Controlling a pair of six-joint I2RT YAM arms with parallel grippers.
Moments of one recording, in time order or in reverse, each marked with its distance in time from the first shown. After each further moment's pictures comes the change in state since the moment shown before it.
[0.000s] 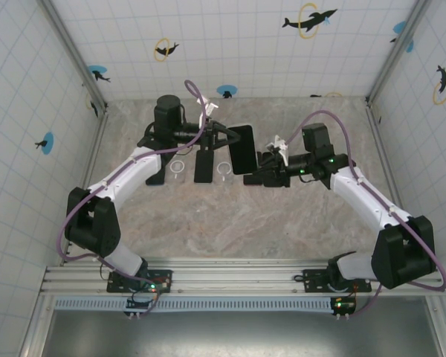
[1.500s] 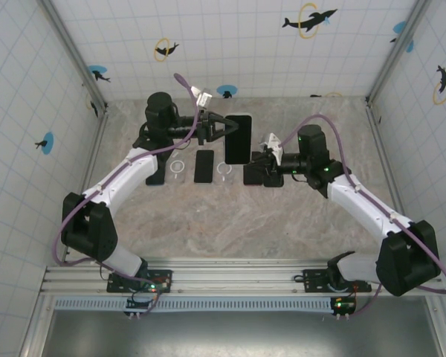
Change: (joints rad) left arm -0.001 -0.039 0.001 0.152 -0.076 -0.178; right arm 0.082 -0.051 -0.080 0.325 0.167 0.118
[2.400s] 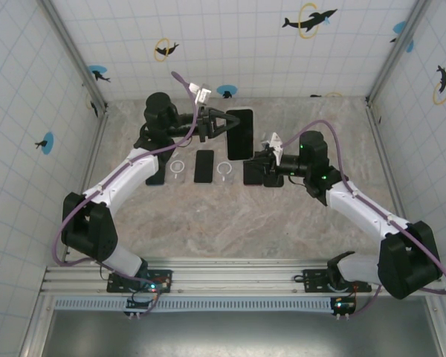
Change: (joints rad) left arm -0.010 0.000 0.000 0.097 -0.041 -0.082; right arm 0.016 -0.016 -0.095 0.253 0.047 0.179
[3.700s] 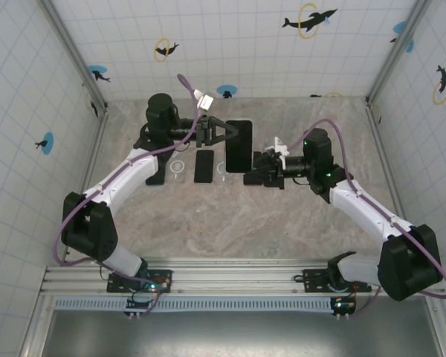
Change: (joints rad) left arm 0.014 0.000 -0.012 -0.081 0.142 -0.027; right arm -0.043 -0.013 0.024 -0.120 -0.255 -0.109
